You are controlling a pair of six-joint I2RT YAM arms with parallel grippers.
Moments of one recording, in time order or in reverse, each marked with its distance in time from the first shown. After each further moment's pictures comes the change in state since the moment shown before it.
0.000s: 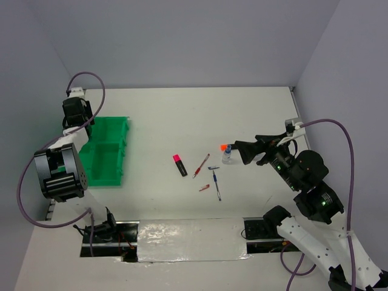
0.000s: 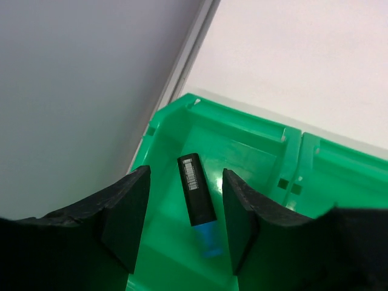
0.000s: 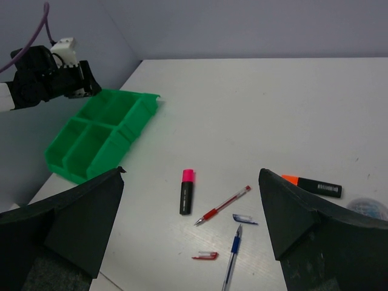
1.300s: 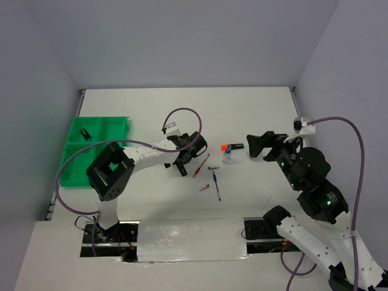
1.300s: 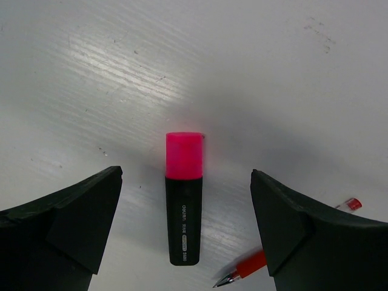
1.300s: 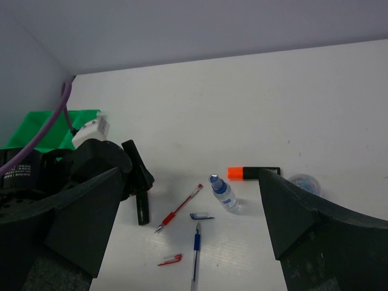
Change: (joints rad) left arm -1.155 0.174 0.222 -0.852 -0.452 -1.364; right arm 0.000 0.035 0.080 -0.127 0.248 -0.024
